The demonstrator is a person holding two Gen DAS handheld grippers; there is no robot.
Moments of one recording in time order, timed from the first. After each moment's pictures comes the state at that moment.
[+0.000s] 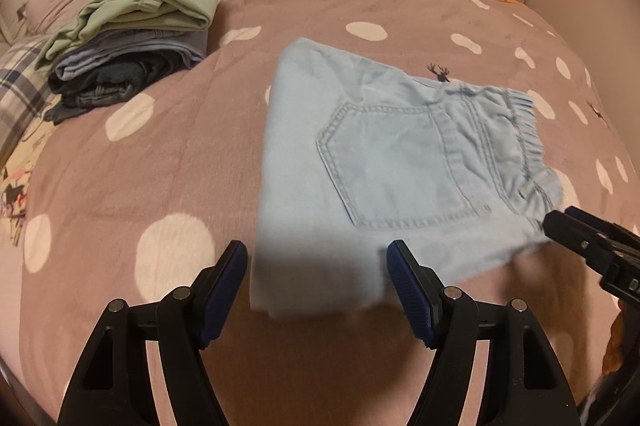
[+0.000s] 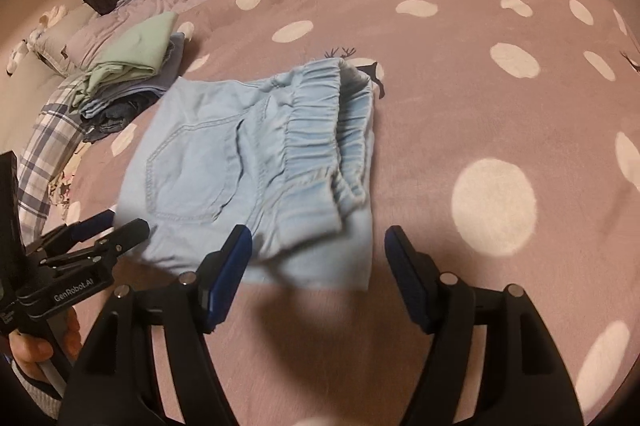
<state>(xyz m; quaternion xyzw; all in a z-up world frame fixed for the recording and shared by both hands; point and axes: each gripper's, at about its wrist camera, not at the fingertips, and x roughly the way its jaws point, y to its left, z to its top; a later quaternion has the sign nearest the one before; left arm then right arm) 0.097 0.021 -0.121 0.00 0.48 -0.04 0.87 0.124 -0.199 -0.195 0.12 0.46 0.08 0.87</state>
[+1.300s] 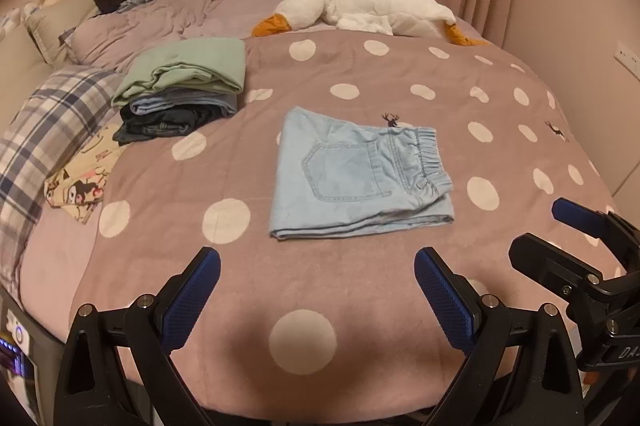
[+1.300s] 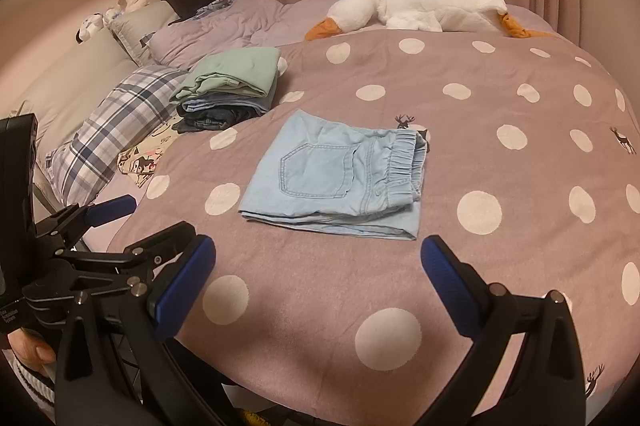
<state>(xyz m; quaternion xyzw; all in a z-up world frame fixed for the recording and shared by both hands) -0.024 0.005 -0.018 0.00 0.41 -0.03 0.91 0.004 -0.167 -0.082 0.06 0.38 0.16 0.91</state>
